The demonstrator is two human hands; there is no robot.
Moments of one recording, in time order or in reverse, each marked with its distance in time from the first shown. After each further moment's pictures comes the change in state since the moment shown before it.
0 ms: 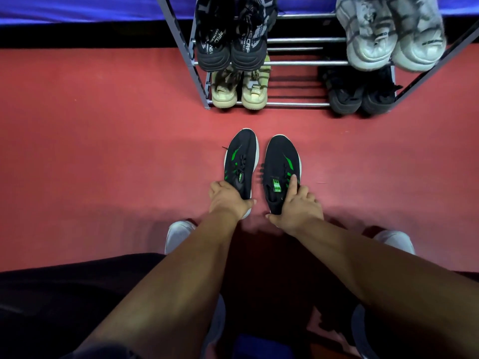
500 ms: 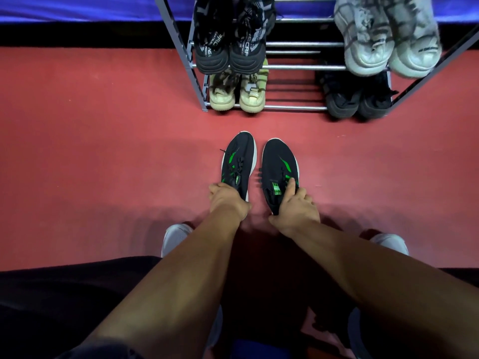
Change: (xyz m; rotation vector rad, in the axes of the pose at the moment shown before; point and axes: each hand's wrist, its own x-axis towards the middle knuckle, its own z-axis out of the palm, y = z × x) left_hand 0.006 0.016 -0.004 -0.010 -0.055 -0.107; right_hand 0.003 -0.004 -0.005 0.008 -0.002 0.003
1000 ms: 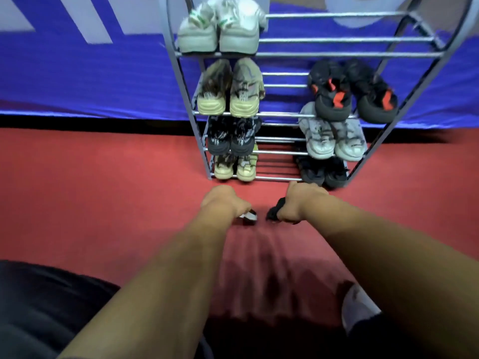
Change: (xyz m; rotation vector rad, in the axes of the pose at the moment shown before) left_hand -0.109 0.073 -0.176 0.043 0.100 0.187; right_hand -0.069 0.011 -0.240 -0.036 0.038 -0.043
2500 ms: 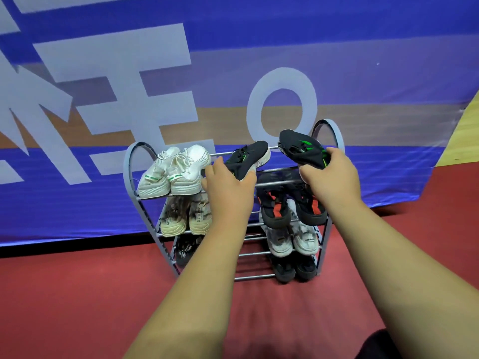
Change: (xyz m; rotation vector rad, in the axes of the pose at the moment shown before) left_hand -0.072 0.238 -0.169 -0.695 0.802 0.560; right_hand -0.035 0.146 -0.244 1.055 1.030 0.011
